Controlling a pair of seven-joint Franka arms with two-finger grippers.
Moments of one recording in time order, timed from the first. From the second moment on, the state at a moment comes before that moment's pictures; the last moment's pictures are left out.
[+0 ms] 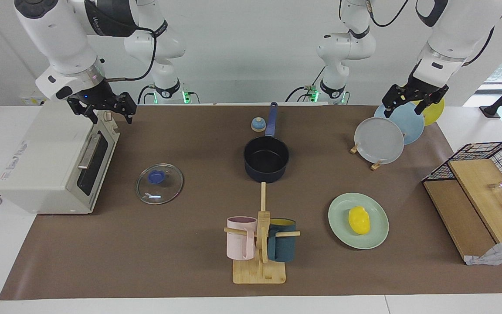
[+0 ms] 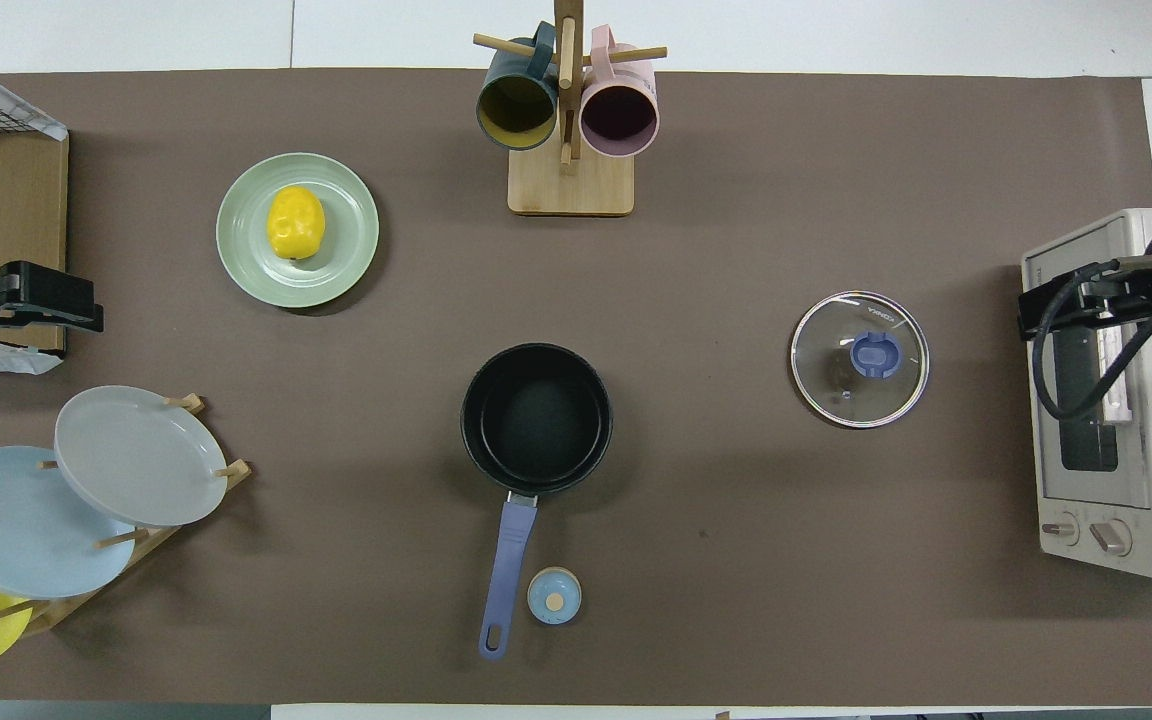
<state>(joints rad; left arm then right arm) -0.07 -0.05 -0.03 -1.60 0.00 1.54 -0.13 -0.01 0.01 0.03 -1.60 -0.04 1.51 0.00</state>
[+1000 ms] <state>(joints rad) -0.09 0.47 -0.06 -1.32 -0.01 1.81 -0.13 0.05 0.13 0.04 -2.02 -0.04 2.18 -0.01</state>
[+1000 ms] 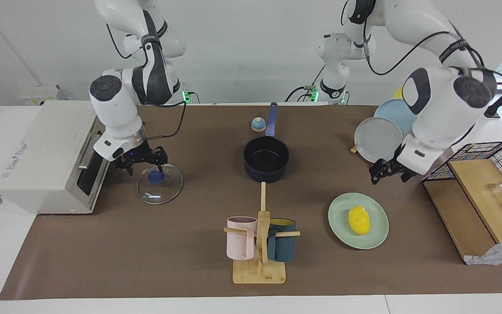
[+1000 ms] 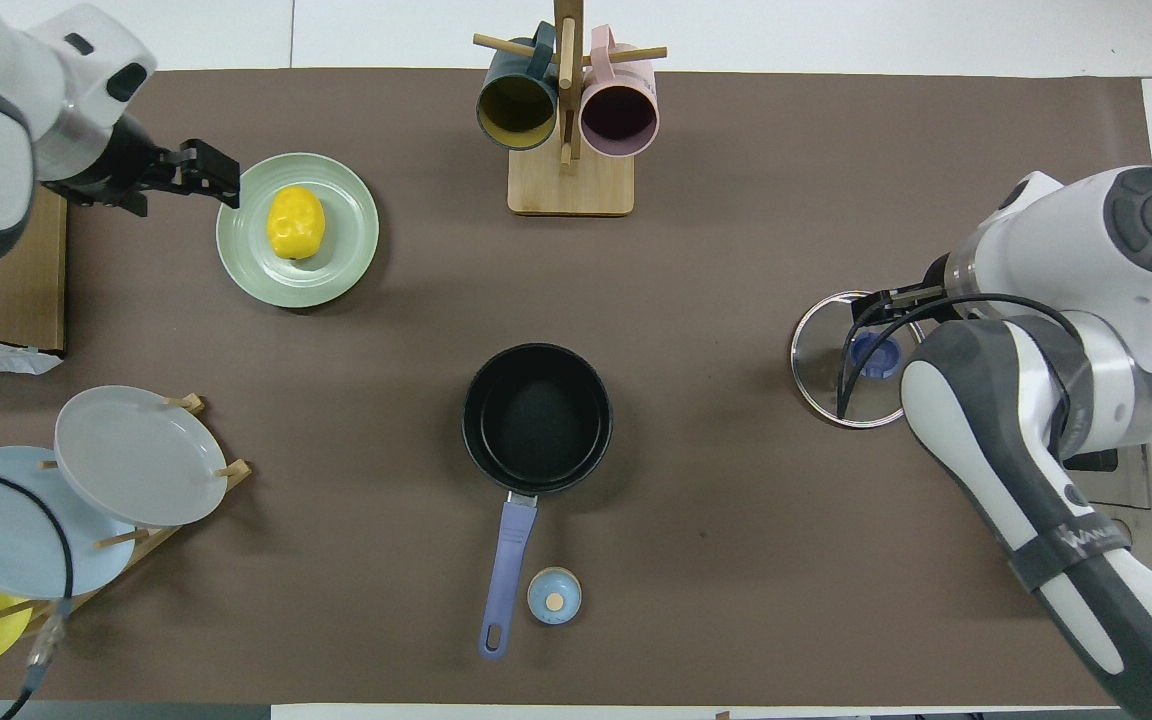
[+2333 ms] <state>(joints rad) -0.12 0.68 -0.07 -1.35 0.02 2.06 -0.04 0.06 0.20 0.04 -2.11 -0.04 2.26 -0.10</state>
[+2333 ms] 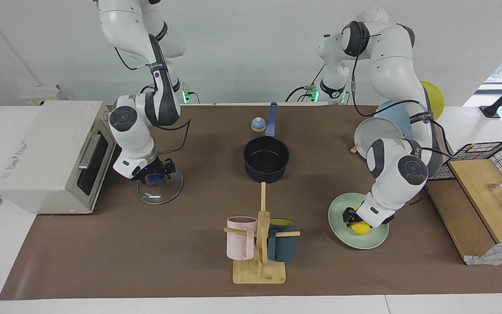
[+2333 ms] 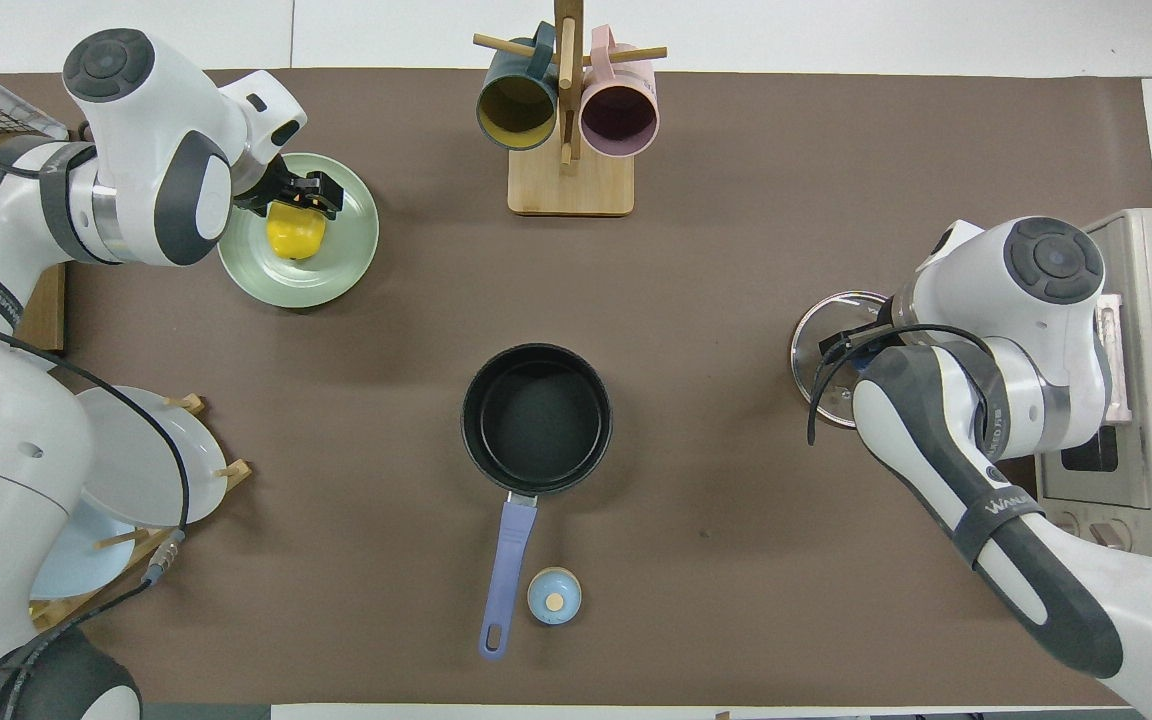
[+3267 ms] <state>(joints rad) -0.53 0.21 -0.09 -1.65 -0.07 1.93 -0.68 0.08 0.18 0.05 -1.70 -0.04 1.73 -0.12</state>
